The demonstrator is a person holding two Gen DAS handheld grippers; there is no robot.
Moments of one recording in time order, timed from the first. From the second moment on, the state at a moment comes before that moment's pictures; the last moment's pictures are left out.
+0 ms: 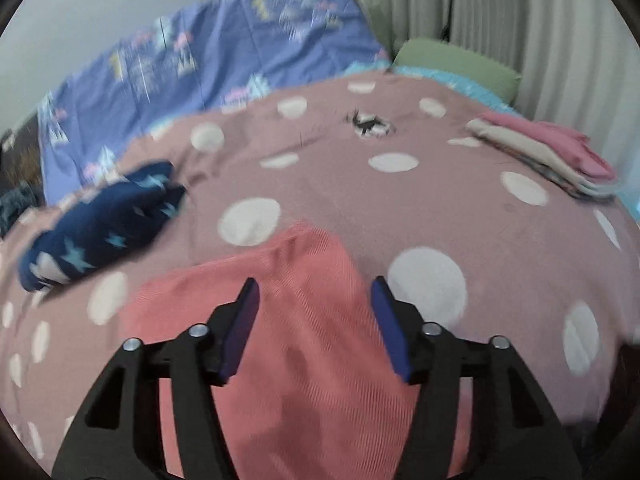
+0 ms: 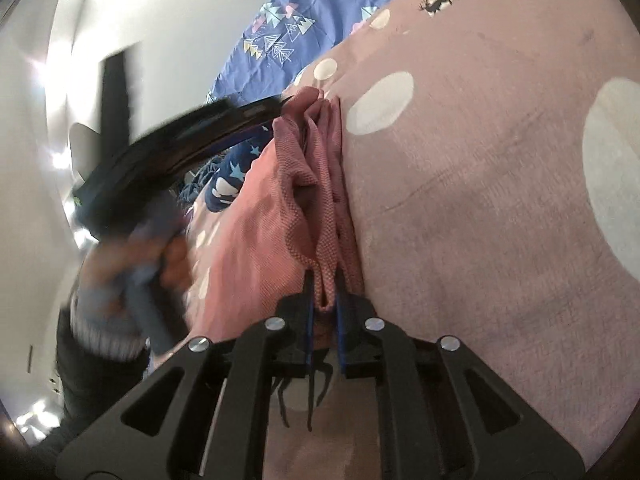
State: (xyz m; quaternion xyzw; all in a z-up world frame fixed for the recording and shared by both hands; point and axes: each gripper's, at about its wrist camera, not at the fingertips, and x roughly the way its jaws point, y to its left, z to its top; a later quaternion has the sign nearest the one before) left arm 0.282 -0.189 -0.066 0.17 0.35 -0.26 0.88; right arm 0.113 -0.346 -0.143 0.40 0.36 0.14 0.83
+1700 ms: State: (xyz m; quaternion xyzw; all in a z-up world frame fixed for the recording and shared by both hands) left arm 0.172 -0.062 -0.147 0.13 0.39 -0.27 0.87; right arm 0.103 -0.345 -0.148 0.37 0.36 0.12 0.85
